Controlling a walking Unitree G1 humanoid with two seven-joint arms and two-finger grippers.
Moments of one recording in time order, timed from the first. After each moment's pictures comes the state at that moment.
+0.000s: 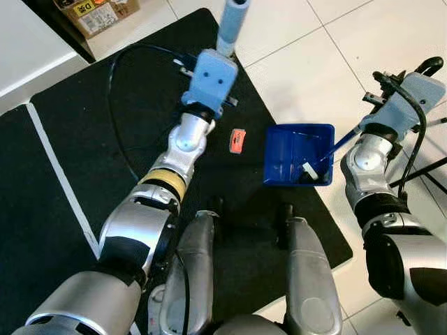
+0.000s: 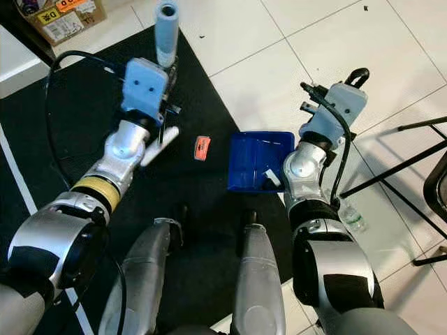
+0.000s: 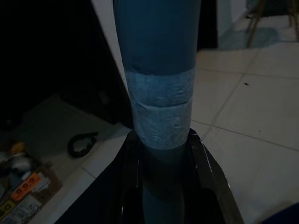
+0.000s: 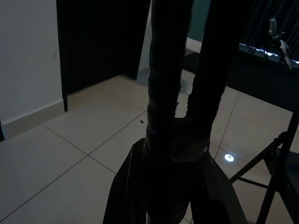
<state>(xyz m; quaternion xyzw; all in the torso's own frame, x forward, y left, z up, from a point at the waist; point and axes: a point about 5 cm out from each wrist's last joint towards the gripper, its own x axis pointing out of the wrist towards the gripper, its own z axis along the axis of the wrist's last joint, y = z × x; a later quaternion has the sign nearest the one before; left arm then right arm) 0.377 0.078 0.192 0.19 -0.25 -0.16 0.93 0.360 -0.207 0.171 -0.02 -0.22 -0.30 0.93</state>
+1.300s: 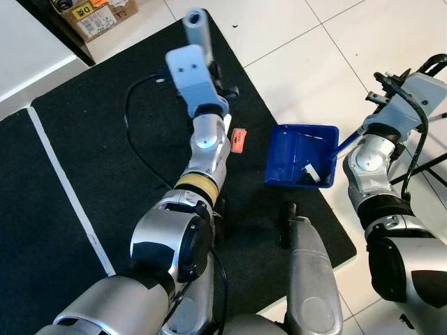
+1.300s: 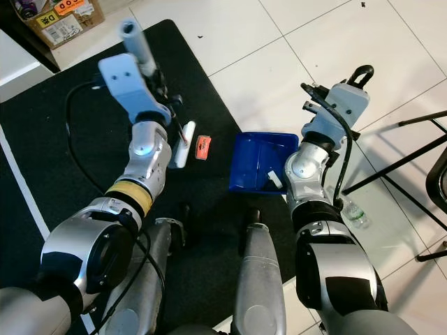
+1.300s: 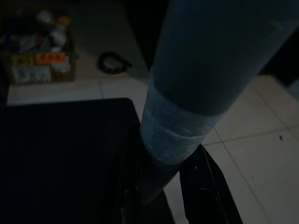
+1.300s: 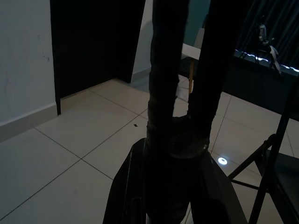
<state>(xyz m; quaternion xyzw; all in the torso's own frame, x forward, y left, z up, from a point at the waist) 0.390 0.069 0.199 -0.18 -0.14 0.03 0.97 0.359 -0.215 0.174 -0.03 -0.23 -0.31 0.92</state>
